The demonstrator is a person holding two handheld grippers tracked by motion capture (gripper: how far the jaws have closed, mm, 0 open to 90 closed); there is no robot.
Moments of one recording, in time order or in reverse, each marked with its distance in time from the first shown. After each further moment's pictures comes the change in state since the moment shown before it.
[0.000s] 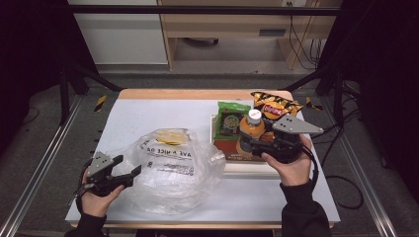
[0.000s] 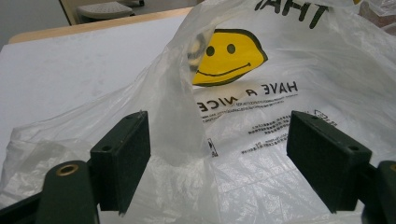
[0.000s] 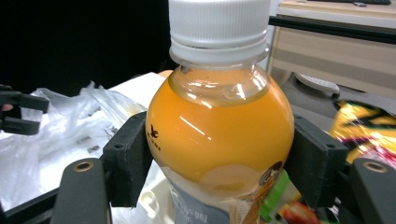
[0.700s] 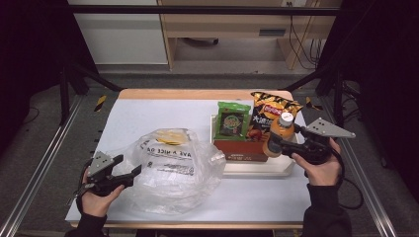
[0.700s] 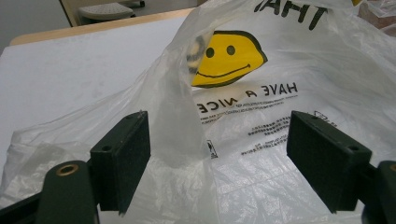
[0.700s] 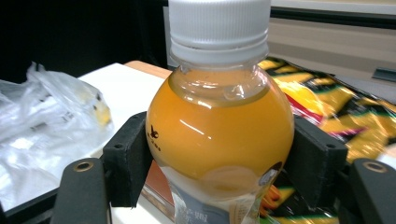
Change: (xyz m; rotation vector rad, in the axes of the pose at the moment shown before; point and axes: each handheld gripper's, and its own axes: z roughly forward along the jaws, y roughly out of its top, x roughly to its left) left arm -0.001 0.001 0.000 -0.003 0.003 0.003; right arm -0.065 -0.037 -0.034 0.011 -0.083 0.049
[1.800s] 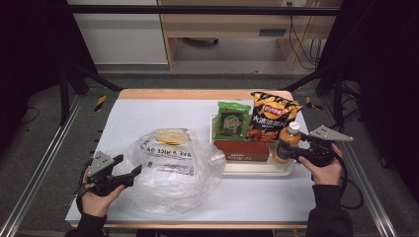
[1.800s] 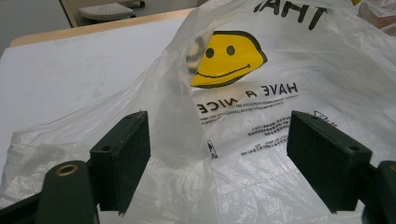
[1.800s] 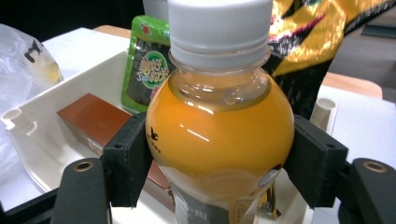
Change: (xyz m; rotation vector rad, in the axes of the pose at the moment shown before) left arm 0.000 0.000 0.000 0.000 0.001 0.004; right arm -0.047 -0.054 0.014 0.105 -0.045 0.054
